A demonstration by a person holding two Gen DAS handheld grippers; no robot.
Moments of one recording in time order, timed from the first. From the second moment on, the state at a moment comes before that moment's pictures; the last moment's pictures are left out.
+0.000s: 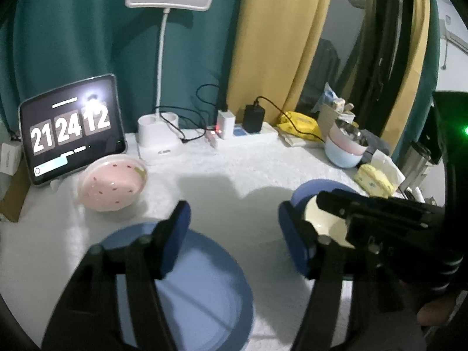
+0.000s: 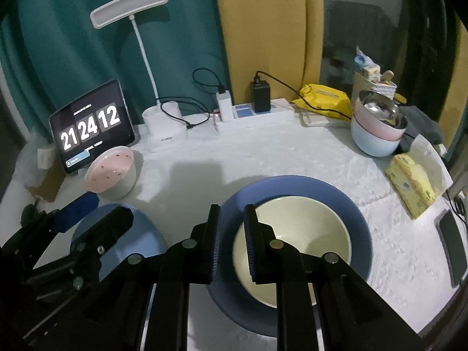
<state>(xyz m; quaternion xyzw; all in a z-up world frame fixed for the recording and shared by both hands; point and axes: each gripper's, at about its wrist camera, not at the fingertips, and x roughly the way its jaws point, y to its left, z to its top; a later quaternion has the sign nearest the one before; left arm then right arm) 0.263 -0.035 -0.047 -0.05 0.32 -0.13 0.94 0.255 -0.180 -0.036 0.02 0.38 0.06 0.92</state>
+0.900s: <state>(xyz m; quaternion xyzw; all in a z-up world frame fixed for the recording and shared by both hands) 0.289 0.062 -0.054 -0.07 0.33 -0.06 0.94 0.295 -0.094 -0.045 -0.01 0.39 0.11 0.91</state>
